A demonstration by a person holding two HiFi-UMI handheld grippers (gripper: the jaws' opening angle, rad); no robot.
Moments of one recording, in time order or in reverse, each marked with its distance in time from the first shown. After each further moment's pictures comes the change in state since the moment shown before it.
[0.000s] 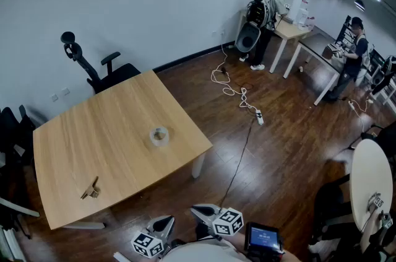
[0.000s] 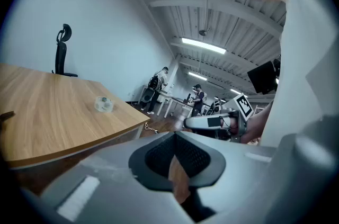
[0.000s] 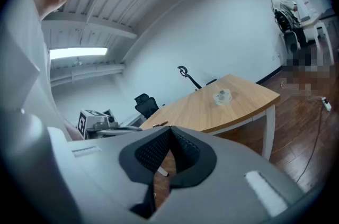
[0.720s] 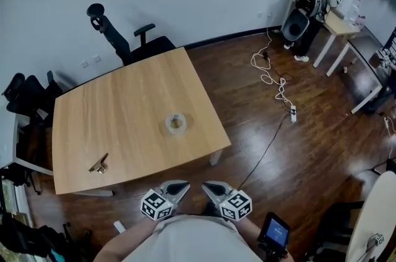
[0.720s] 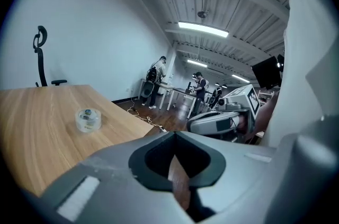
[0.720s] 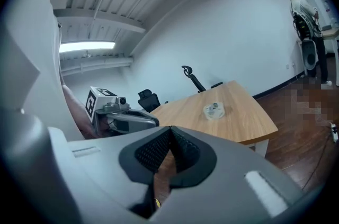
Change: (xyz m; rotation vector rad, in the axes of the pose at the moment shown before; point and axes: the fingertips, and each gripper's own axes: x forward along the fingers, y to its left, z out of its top) left arm 0.153 0.046 0.072 0.103 0.109 0.015; right arm 0.007 -0.114 0.073 -0.141 0.048 0.066
